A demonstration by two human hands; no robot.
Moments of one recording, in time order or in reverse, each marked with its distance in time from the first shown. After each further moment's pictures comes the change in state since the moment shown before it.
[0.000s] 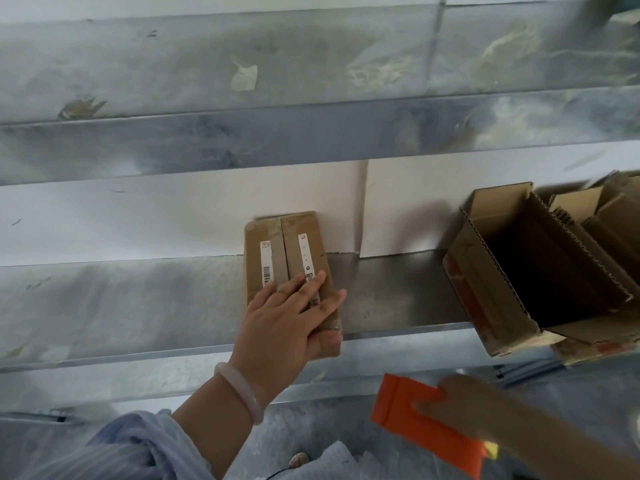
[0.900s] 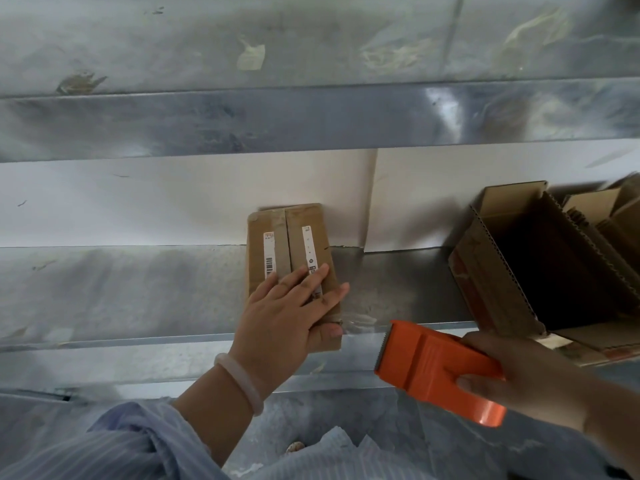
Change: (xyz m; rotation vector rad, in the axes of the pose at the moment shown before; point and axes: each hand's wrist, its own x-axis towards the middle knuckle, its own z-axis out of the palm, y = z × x) left_hand 0.000 -0.002 0.008 -0.007 0.058 0.000; right_hand -0.028 0.031 -0.067 -0.049 0.102 -0.415
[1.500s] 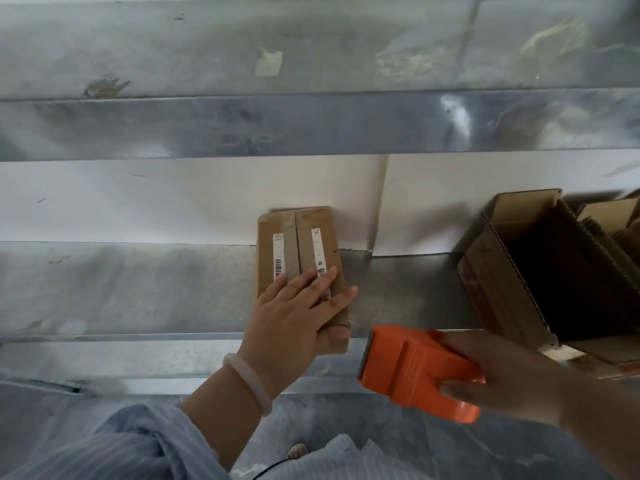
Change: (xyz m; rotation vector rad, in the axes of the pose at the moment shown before) left_hand 0.000 0.002 0.001 0.009 -0.003 -0.011; right_hand 0.025 -0.010 0.002 -0.075 -0.033 -0.215
